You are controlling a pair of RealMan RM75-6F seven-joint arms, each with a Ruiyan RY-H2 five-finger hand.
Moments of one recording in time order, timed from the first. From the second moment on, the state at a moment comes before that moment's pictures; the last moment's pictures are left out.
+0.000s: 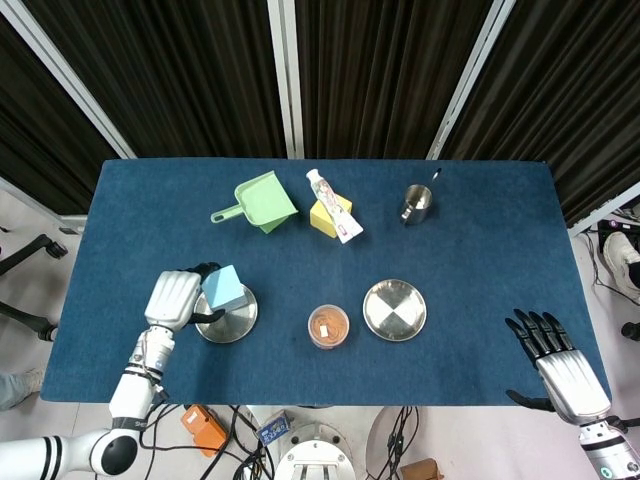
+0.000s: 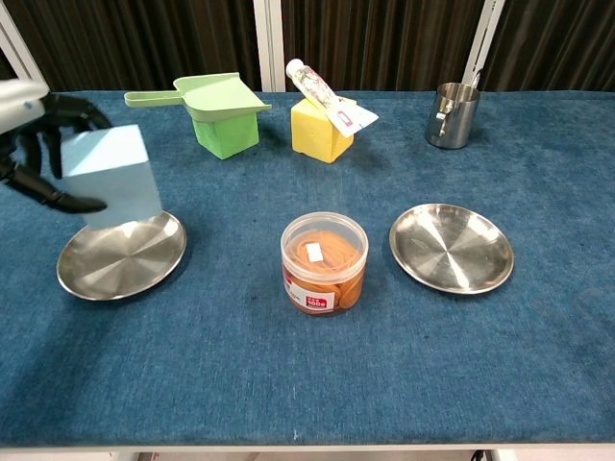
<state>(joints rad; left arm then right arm) -0.48 -1.45 -0.11 -1.79 1.11 1.26 0.45 0.07 -1.10 -0.12 -1.56 -1.78 1.50 0.01</state>
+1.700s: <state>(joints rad) -0.20 -1.14 0.04 -1.79 1.50 1.45 -0.04 0.77 -1.68 0.20 -1.67 -1.03 0.90 -0.67</state>
